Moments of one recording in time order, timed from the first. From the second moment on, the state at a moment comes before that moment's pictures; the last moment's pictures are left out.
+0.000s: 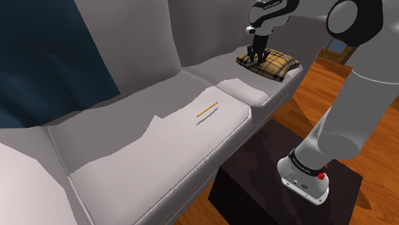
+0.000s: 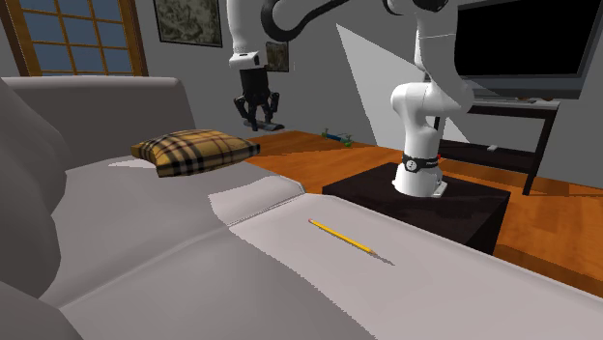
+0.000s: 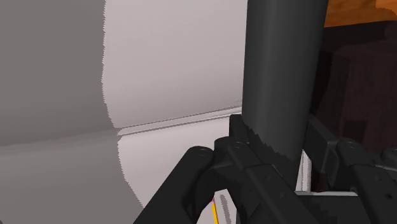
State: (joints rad) arm 0.11 0.18 -0.63 -1.88 0.05 1.92 -2.04
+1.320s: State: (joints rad) arm -0.04 0.50 -0.60 -1.66 0.23 1.97 -2.19
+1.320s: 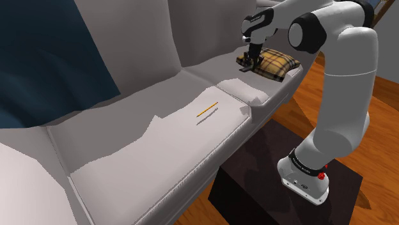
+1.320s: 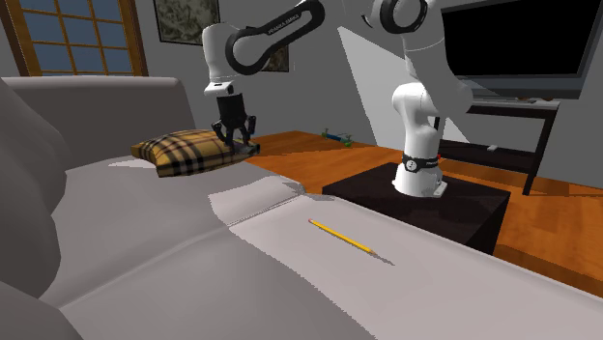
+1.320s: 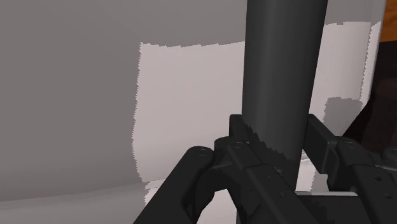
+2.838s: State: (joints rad) arm -0.08 0.66 -0.54 -1.73 0.32 2.18 -2.23
